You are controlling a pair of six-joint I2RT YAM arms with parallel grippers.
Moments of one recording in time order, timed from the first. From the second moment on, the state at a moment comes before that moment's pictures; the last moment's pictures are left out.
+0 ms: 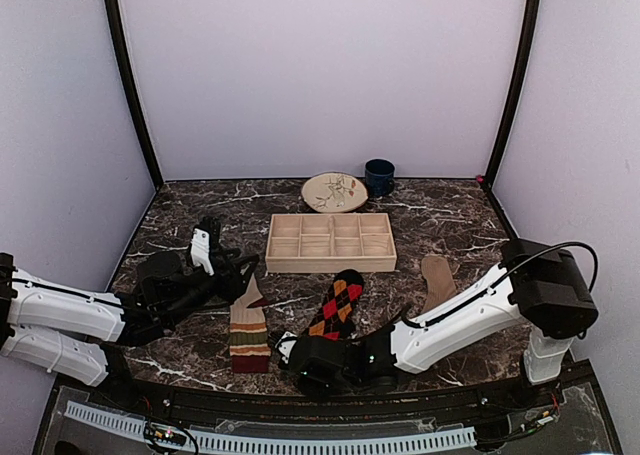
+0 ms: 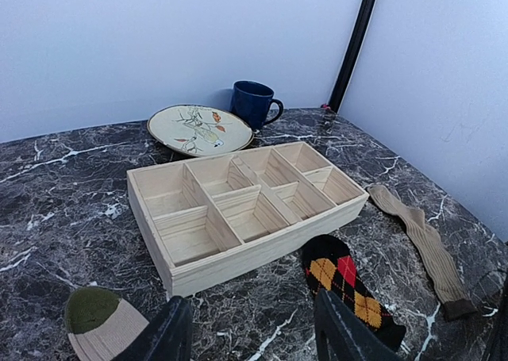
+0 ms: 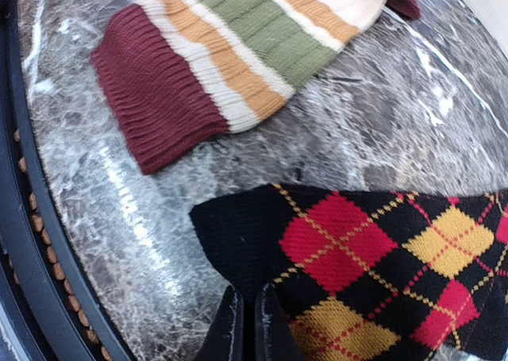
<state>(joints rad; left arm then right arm) -0.89 1.14 0.30 0.70 -0.29 -0.27 1.49 1.94 1.05 -0.03 0.30 0.30</state>
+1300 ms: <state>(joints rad) -1.07 1.26 0.22 0.80 -0.28 -0.06 1.18 1.80 0.81 0.30 -0.36 0.51</state>
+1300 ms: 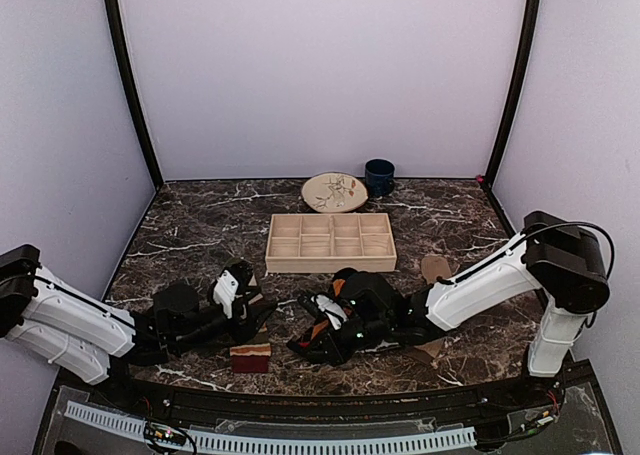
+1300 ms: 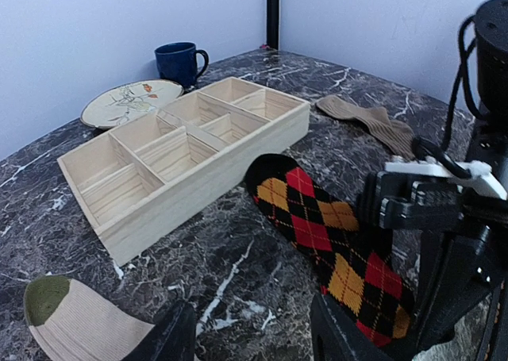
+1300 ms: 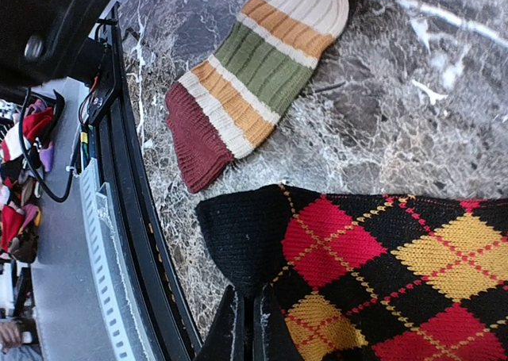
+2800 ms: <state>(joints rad) -1.30 1.63 0.38 0.84 -0.36 0.02 1.08 1.86 0.78 0.39 -0.52 0.63</state>
